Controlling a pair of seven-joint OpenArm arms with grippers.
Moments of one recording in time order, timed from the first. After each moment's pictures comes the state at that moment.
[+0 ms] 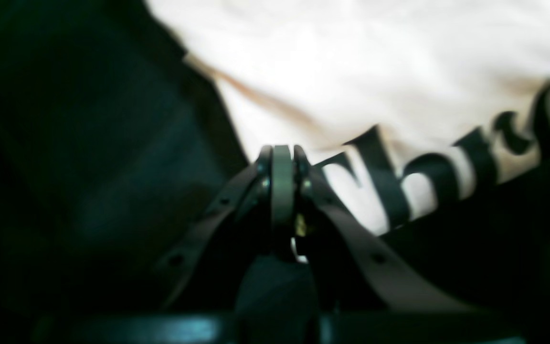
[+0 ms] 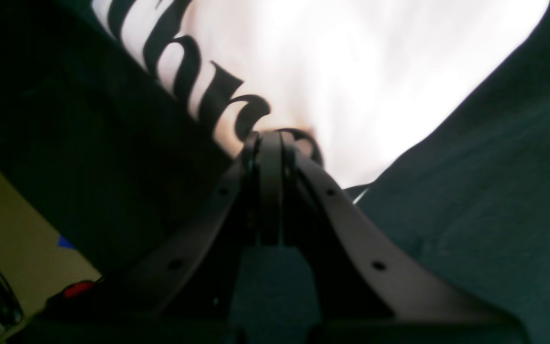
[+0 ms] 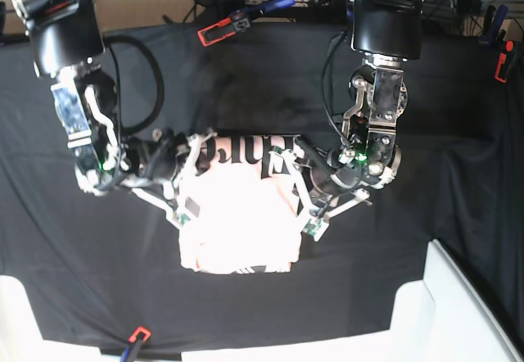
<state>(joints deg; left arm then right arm) -6.2 -2.2 4.0 79.3 0.6 -24.8 47.0 9.8 9.9 -16.3 75.9 24.5 24.8 -56.3</state>
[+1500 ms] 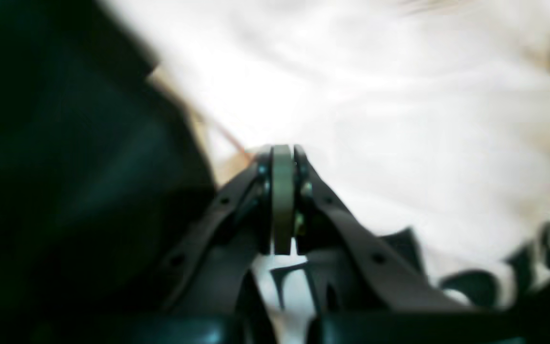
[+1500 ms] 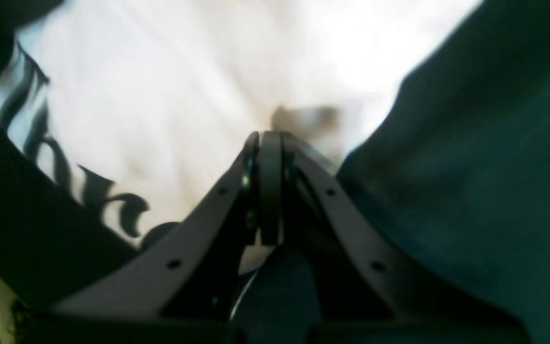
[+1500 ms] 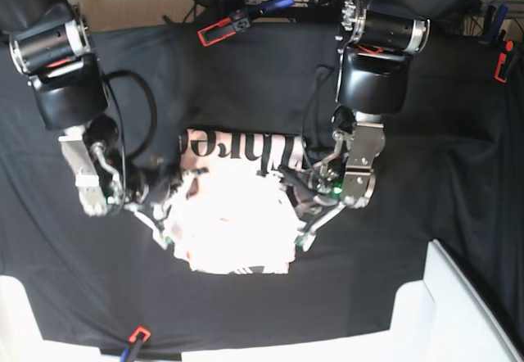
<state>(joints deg) -19.6 0.1 3.6 49.2 0.6 -19.6 34.8 22.0 8.1 -16.3 46.9 24.5 24.9 -41.7</state>
